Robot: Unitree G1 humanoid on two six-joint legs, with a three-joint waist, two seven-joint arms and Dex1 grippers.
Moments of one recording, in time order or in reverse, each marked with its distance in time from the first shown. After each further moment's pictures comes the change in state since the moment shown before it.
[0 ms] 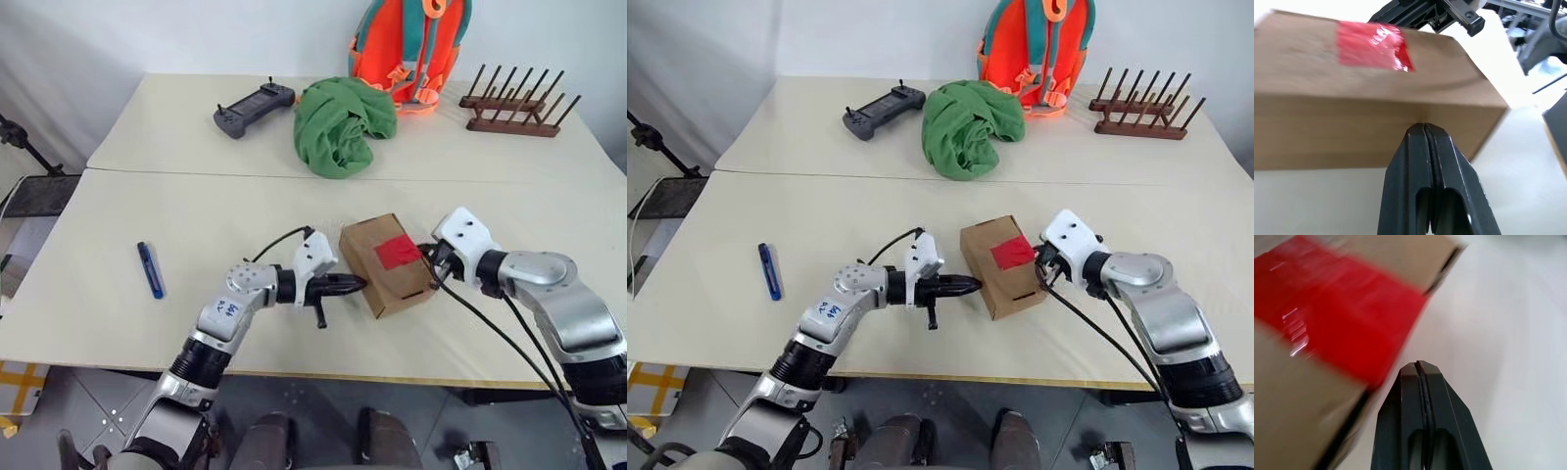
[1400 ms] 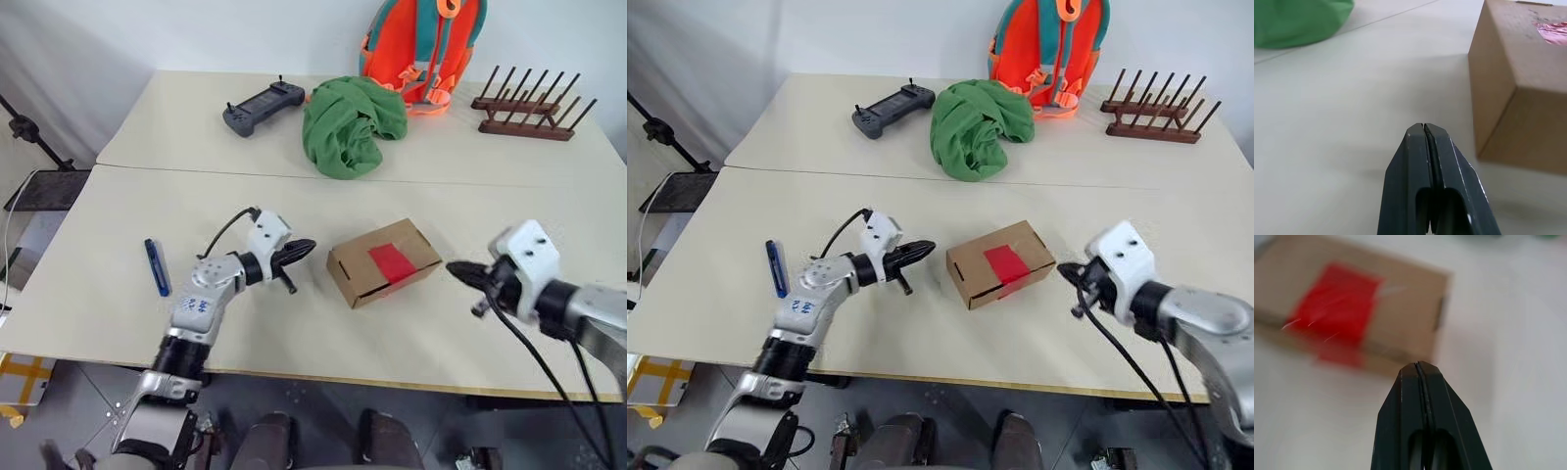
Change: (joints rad) left arm -0.018 0.017 0.127 0.197 0.076 -0.209 0.213; right arm 0.435 -0.125 -0.471 -0.568 0.383 0.421 -0.004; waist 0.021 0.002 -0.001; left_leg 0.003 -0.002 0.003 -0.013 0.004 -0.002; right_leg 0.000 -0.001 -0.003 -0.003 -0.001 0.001
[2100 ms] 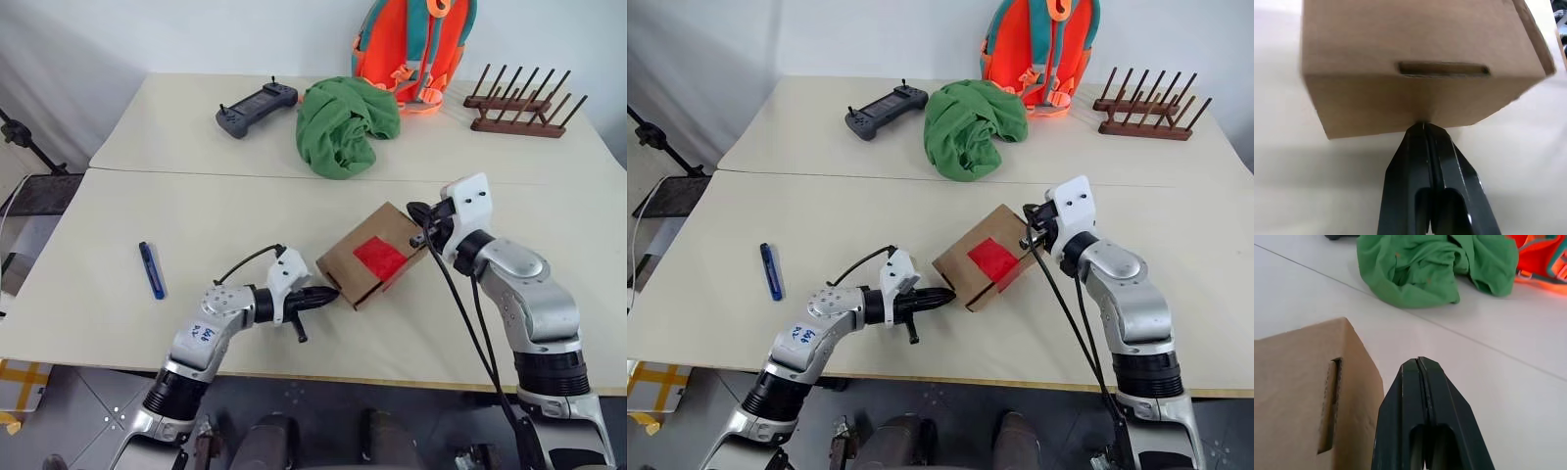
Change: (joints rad) left arm 0.196 0.062 -0.051 -0.399 -0.094 0.322 -0.123; right arm -0.470 0.412 0.309 0.559 -0.303 -0.405 -0.268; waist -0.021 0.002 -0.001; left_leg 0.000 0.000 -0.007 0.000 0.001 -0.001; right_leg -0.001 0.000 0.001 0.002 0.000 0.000
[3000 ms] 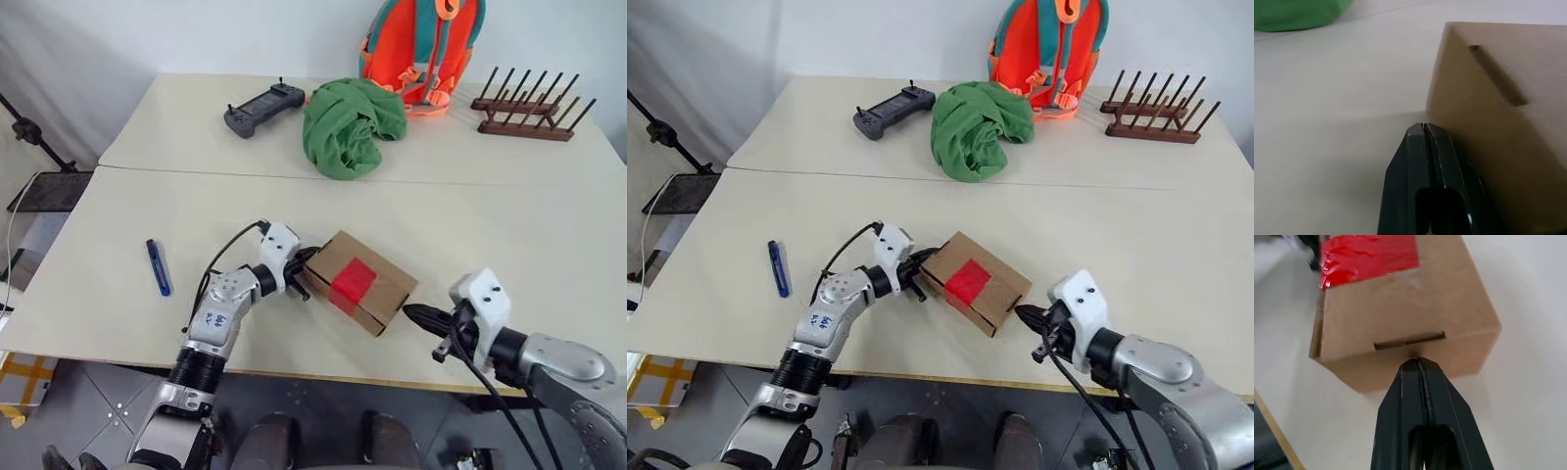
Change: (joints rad) left arm -0.126 -0.124 0.044 0.362 0.105 -0.315 0.241; right arm 0.530 -0.187 -0.100 -0.583 0.361 0.335 0.063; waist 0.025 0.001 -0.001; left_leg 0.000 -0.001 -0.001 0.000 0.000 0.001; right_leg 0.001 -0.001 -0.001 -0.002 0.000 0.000
